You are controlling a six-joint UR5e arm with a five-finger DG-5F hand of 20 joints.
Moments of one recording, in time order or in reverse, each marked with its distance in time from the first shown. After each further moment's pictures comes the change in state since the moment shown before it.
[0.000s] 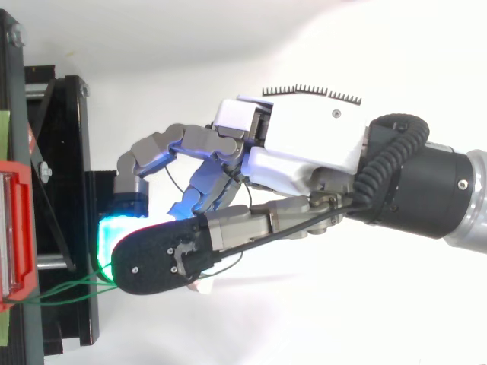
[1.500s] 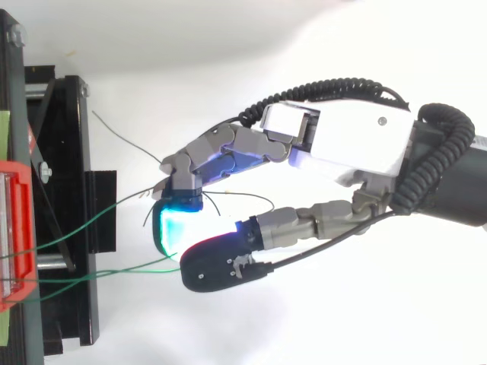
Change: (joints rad) arm 0.001 0.080 -0.165 0.061 0.002 -0.280
